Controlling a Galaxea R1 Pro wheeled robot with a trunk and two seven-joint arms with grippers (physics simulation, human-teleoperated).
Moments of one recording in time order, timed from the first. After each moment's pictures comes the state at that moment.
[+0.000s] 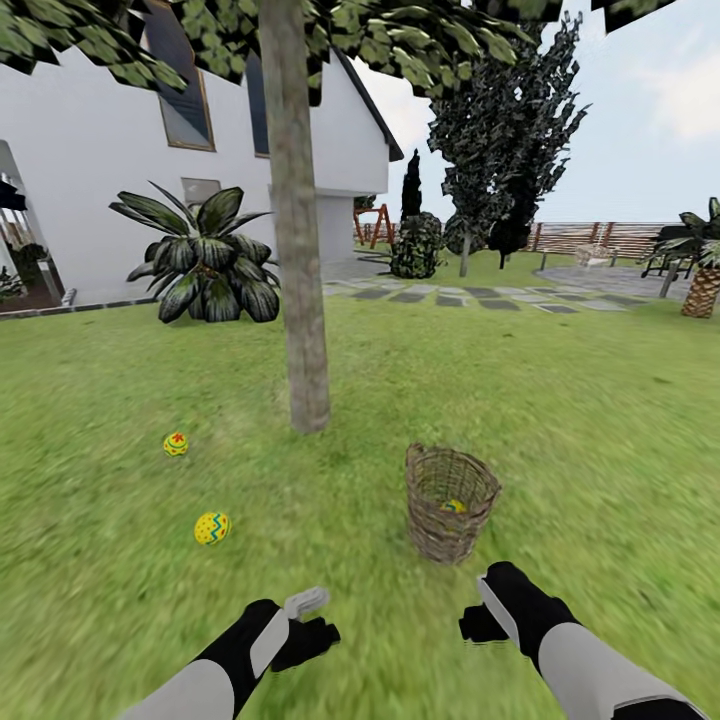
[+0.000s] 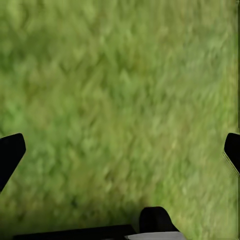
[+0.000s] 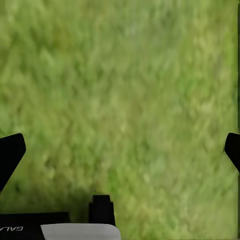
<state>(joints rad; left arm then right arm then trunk) -0.62 -0.17 0.04 -0.29 0.30 0.52 0.04 -0.69 -0.02 0.15 -0.35 -0.08 0.77 -0.08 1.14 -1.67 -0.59</state>
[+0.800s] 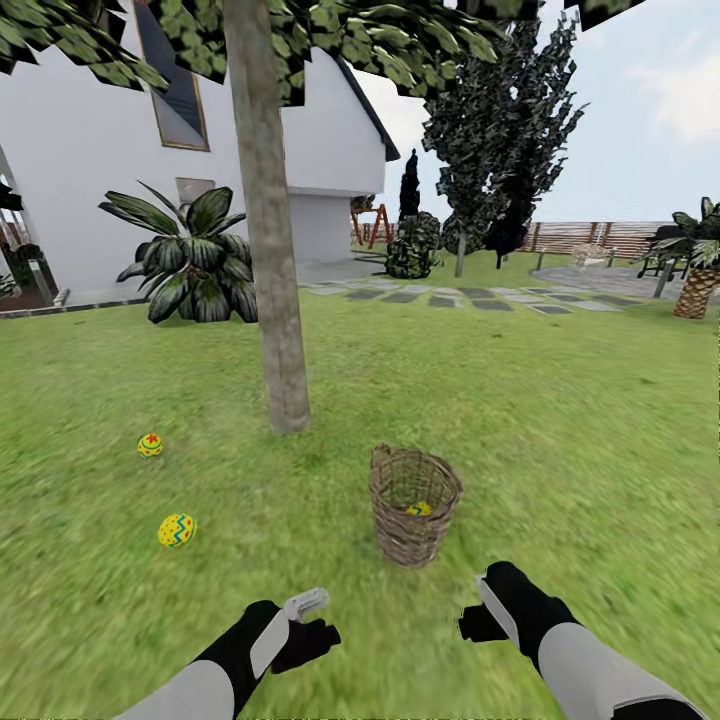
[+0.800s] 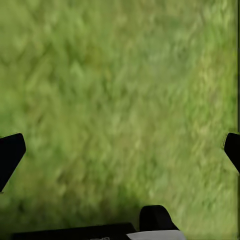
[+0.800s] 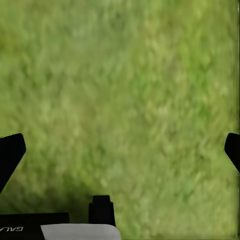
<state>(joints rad) -0.62 -0.17 0.04 -0.28 0.30 0.52 0.04 -0.69 -0.02 0.15 -0.35 -0.08 0.77 -0.08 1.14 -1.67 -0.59</state>
